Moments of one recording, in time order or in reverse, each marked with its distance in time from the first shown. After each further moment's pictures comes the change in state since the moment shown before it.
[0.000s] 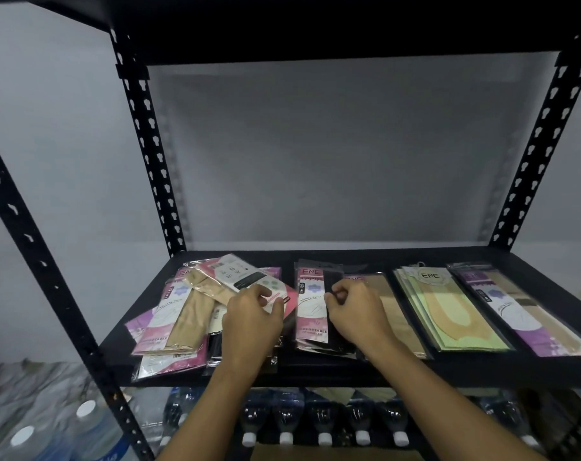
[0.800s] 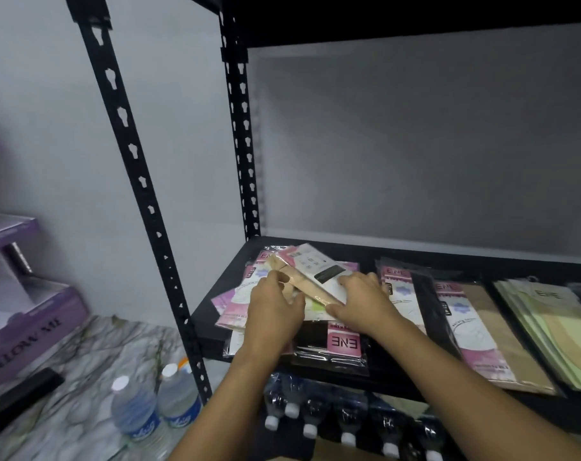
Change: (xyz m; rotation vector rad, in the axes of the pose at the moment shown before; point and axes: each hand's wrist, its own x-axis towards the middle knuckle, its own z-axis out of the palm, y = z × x) left_hand 0.027 -0.072 -0.063 -0.027 0.005 -0.147; right_hand 0.015 -0.084 0.088 -0.346 -0.396 -0.237
